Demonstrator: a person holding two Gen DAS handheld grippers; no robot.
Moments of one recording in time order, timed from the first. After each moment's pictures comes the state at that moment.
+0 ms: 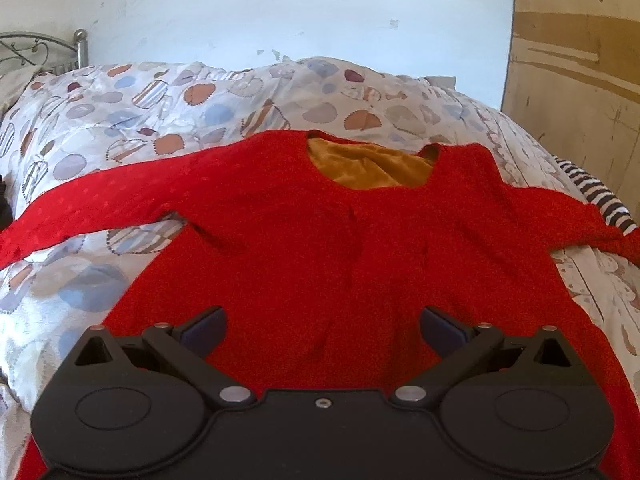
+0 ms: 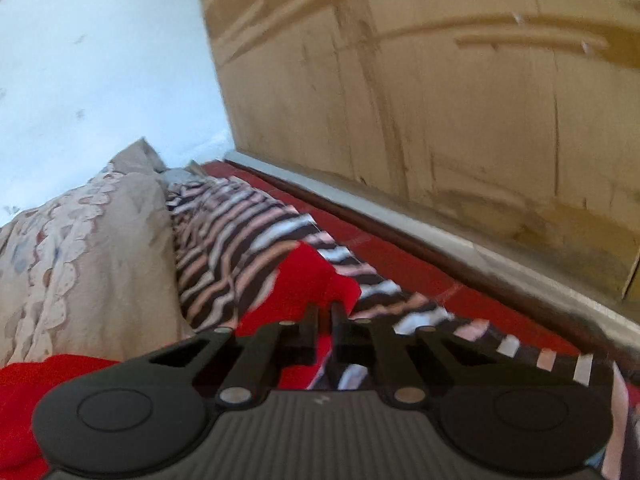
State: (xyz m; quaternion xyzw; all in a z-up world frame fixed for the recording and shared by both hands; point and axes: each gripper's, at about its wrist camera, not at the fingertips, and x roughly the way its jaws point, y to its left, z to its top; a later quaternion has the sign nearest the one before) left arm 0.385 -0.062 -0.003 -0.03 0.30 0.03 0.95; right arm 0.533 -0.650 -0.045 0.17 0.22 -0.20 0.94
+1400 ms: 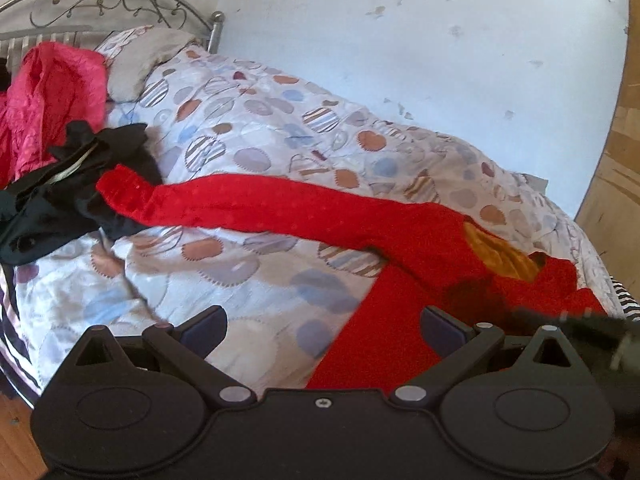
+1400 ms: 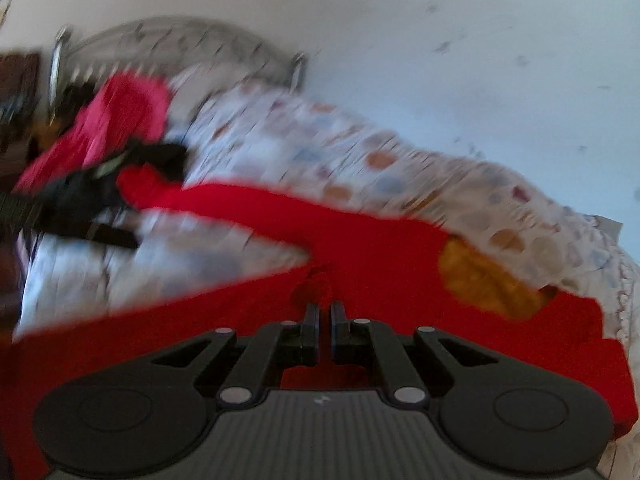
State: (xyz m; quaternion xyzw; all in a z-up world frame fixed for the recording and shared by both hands) left arm 0.272 0.085 0.033 -0.16 0.23 0.16 0.95; right arm 0.376 -0.141 0.006 -0.17 0.17 0.35 0.91
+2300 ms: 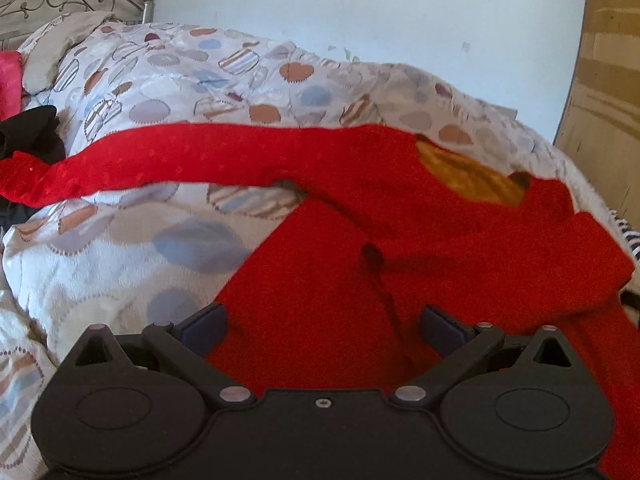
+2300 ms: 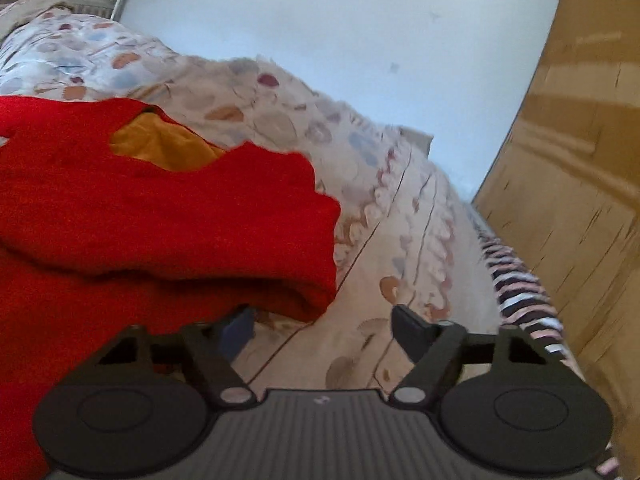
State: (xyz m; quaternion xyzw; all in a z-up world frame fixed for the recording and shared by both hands) left arm 0.371 0.022 -0.031 -0.10 0.29 0.10 0.95; right arm 0.441 -0.340 -0.025 -0.18 0.24 0.06 0.95
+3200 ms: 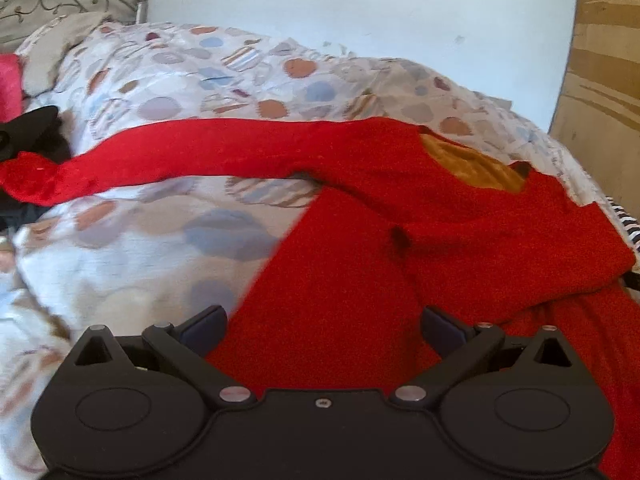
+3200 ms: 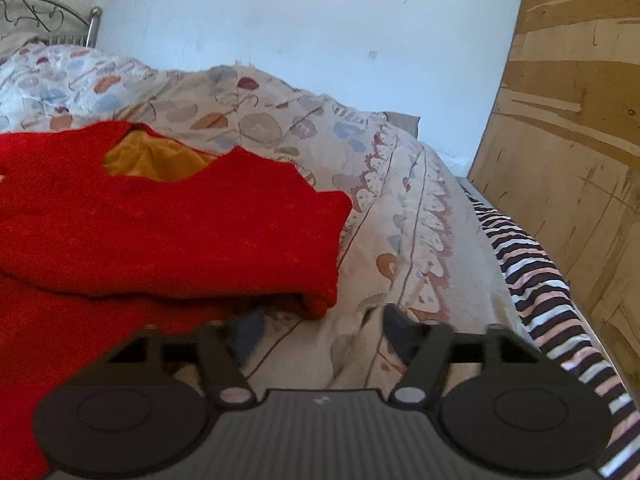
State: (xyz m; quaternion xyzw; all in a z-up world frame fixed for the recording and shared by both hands) left arm 0.346 0.045 -0.028 -0.09 0.30 0.09 0.94; right arm 0.427 -0.349 -0.020 -0.13 0.24 0.05 0.96
